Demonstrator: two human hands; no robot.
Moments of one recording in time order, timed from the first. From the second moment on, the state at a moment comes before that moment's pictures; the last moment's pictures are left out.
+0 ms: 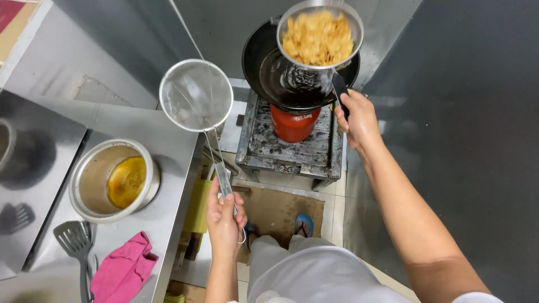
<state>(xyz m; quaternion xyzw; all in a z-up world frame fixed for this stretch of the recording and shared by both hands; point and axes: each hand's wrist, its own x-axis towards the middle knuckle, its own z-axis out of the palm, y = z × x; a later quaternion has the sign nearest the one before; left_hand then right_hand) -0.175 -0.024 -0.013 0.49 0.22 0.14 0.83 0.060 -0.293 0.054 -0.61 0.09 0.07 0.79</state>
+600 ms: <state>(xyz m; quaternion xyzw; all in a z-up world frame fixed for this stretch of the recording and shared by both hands) -0.264 0.021 0.023 0.43 0.21 0.08 0.87 0.089 -0.284 0.003 -0.64 0.16 0.14 0.74</state>
